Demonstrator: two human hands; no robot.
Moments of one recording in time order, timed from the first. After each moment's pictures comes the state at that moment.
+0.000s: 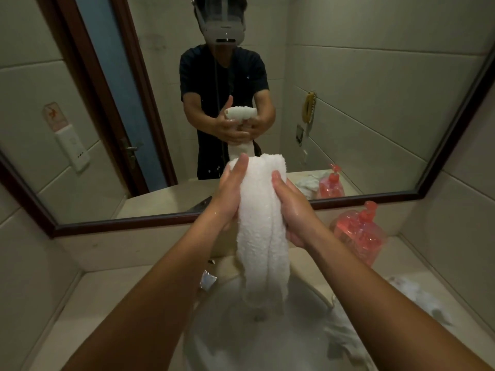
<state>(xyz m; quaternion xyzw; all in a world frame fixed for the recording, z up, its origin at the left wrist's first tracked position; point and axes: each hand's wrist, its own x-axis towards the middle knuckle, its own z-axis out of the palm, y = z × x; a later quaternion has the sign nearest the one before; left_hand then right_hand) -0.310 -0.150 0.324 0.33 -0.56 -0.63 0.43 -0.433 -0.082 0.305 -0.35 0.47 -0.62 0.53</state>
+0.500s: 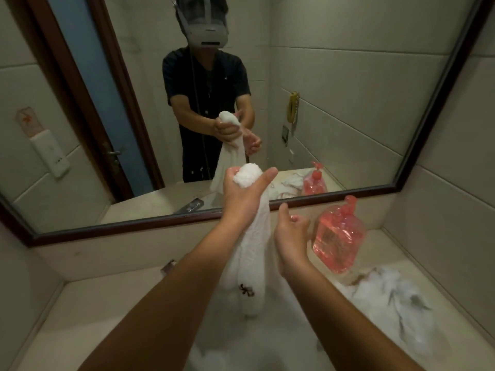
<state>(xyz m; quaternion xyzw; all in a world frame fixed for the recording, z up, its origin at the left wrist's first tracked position) -0.361 -0.113 0.315 0.43 -0.57 -0.52 0.47 -0.438 -0.068 0.232 -0.14 0.72 -0.61 0.32</state>
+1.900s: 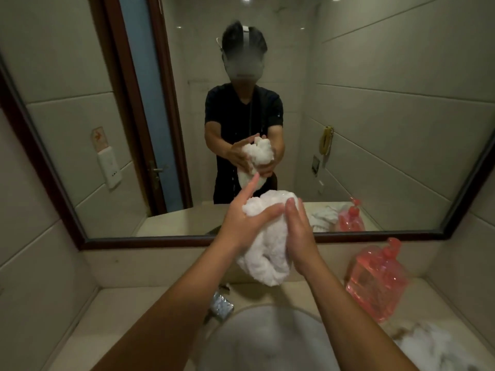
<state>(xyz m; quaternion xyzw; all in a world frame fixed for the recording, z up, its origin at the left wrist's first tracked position) -0.269 -0.152 0.325 0.32 -0.67 -0.48 0.46 -0.406 -0.119 0.282 -0.40 0.42 -0.70 0.42</state>
